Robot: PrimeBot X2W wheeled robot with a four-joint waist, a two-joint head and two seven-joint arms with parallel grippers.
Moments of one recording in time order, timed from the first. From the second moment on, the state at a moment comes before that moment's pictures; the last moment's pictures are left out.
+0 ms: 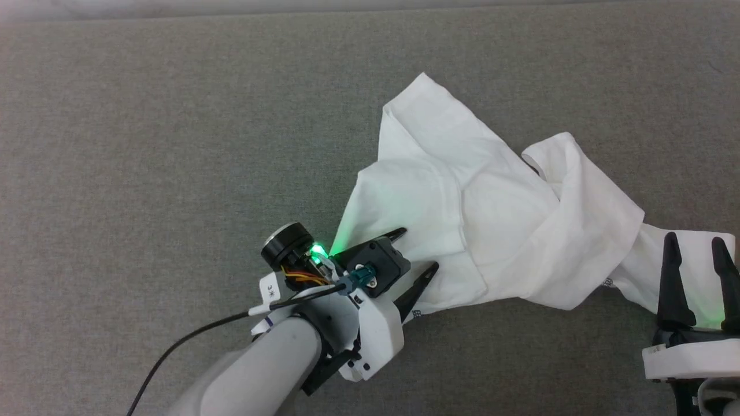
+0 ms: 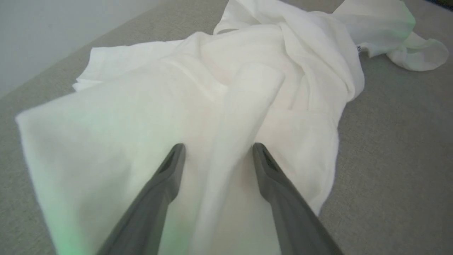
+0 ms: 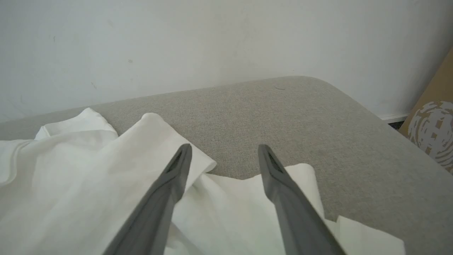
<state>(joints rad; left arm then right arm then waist) -0.47 0.28 -0.75 0.09 -0.24 -0.12 0.24 0.02 -0.05 -0.23 0.01 0.21 0.13 -0.26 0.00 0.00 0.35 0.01</state>
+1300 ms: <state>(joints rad) -0.94 0.60 -0.39 0.40 -0.46 -0.12 0.10 -0.05 -0.05 -0.22 -0.01 0.20 0.13 -0.26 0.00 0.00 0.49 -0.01</state>
